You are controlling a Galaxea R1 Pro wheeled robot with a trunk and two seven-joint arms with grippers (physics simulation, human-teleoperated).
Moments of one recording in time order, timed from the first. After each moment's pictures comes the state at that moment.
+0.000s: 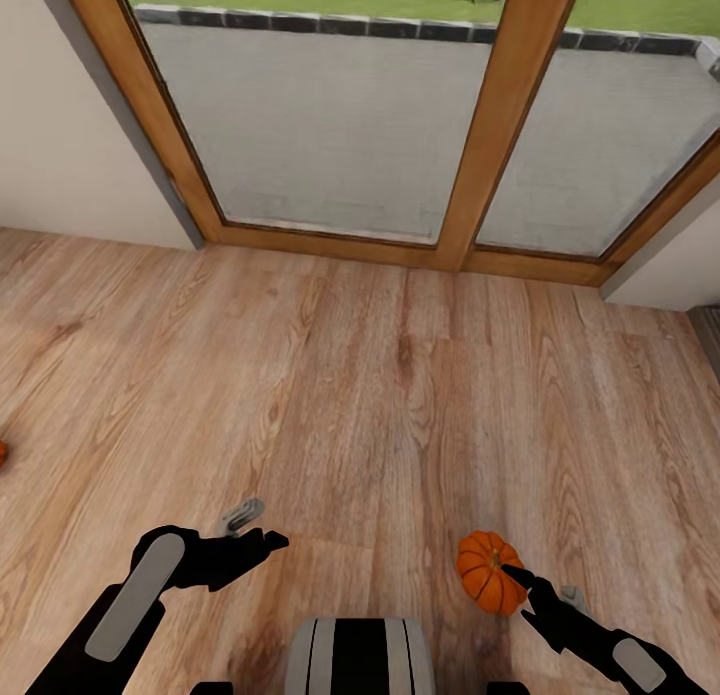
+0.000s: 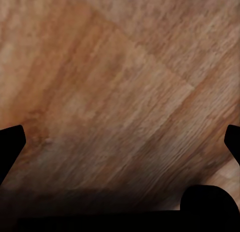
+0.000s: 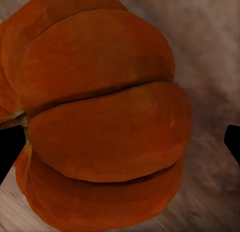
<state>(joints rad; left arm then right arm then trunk) -0.34 0.17 -0.17 -1.37 1.24 0.92 0.58 -0.51 -0.26 -0.27 -0.24 -0.75 0.49 0.61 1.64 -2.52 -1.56</state>
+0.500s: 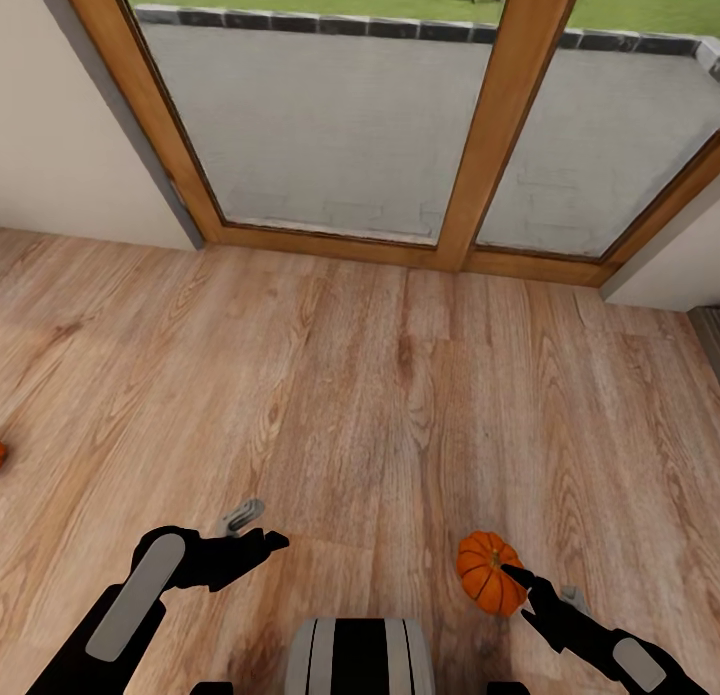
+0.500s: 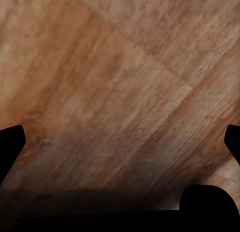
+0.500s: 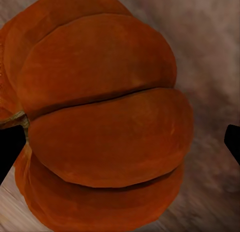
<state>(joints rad) -0.34 0.16 -0.17 -1.37 1.24 0.92 0.58 -0.51 -0.26 -0.27 -0.24 -0.74 0.49 0.61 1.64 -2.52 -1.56</state>
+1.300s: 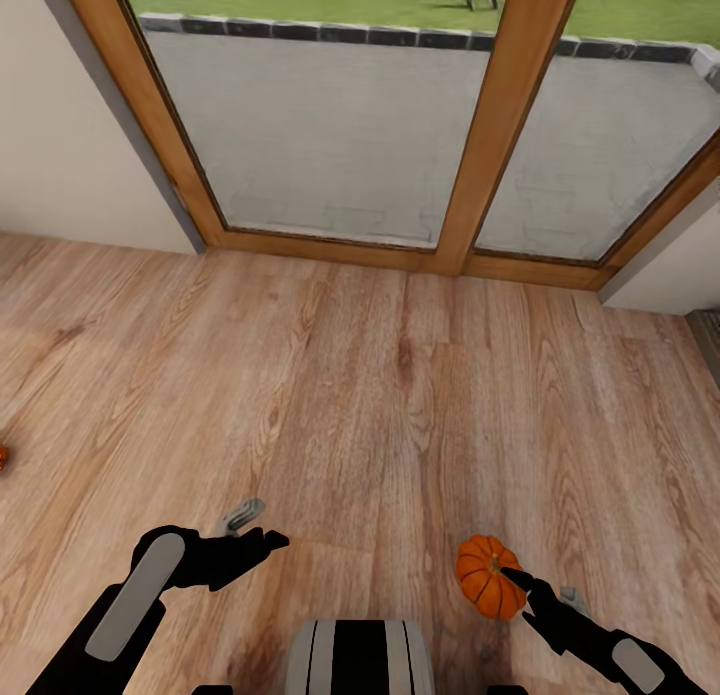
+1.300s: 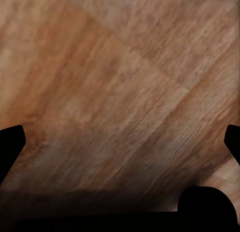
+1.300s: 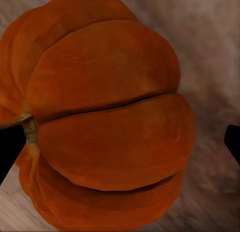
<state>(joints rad) -0.34 0.16 -0.17 -1.37 1.24 0.92 0.58 -0.51 -0.26 -0.26 -0.24 -0.72 0.47 0.61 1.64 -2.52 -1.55</state>
